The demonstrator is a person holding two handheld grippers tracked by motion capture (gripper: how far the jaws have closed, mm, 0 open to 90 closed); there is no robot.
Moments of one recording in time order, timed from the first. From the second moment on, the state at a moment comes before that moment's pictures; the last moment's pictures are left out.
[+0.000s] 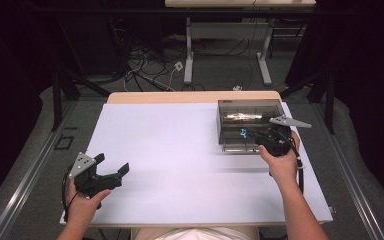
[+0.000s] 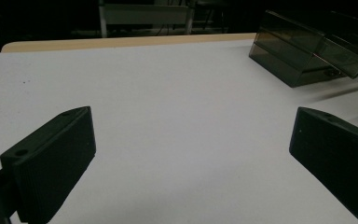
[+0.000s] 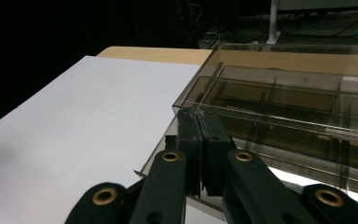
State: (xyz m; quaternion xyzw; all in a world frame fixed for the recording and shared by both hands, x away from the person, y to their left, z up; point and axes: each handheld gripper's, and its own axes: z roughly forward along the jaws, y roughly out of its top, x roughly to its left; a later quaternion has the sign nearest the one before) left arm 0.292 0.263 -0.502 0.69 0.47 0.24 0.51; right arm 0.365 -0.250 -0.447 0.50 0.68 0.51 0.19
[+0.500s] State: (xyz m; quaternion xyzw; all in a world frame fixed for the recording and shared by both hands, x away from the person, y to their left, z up) left arm 0.292 0.263 -0.502 0.69 0.47 0.23 0.50; right arm 0.372 -0.262 -0.456 0.51 0.68 0.48 0.21
